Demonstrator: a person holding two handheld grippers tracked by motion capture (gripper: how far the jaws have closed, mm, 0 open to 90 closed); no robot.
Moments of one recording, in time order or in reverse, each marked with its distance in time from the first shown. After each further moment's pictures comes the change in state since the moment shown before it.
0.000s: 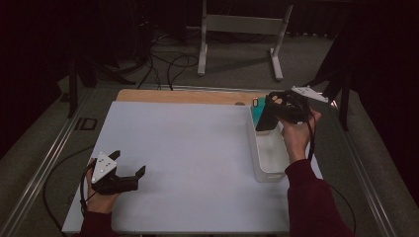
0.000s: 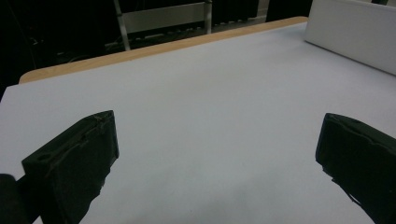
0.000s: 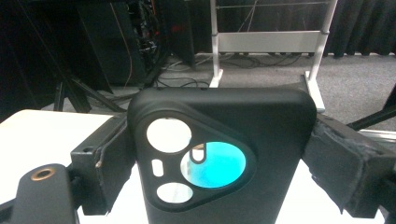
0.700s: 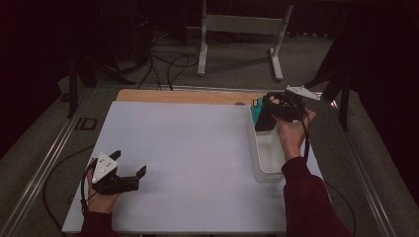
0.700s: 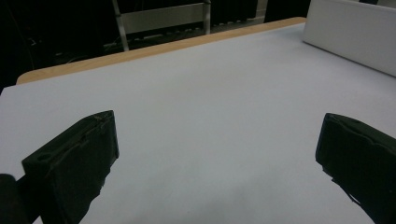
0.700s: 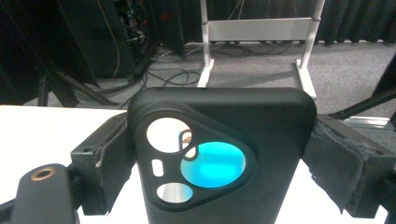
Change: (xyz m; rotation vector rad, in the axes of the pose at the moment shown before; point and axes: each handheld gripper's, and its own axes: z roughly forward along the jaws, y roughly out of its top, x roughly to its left) left arm -0.001 0.000 0.000 -0.002 -0.004 0.001; right arm 0.000 -0.007 0.021 0.043 -0.050 0.008
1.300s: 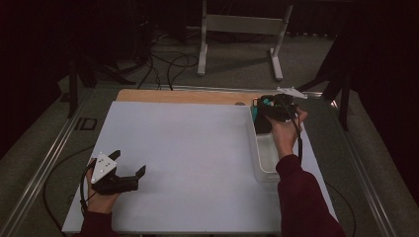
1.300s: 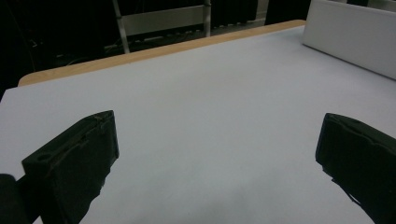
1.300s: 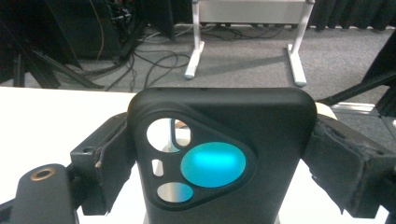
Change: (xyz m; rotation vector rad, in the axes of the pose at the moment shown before) left arm 0.000 0.001 -0.002 -0.008 0.001 0.000; right arm 0.008 -0.013 0.029 0.076 -0.048 -0.033
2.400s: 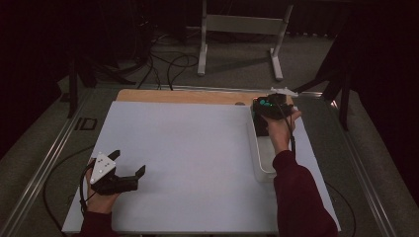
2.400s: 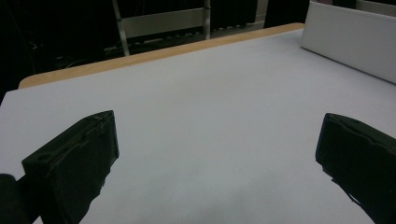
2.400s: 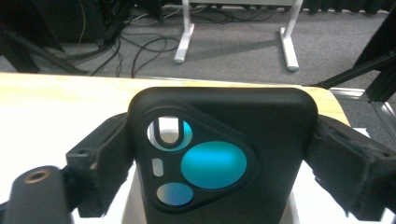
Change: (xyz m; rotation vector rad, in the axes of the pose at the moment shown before) left arm 0.000 0.001 -0.001 -0.010 -0.002 -0.002; right arm 0.000 -0.008 0.033 0.071 -0.044 -0.015
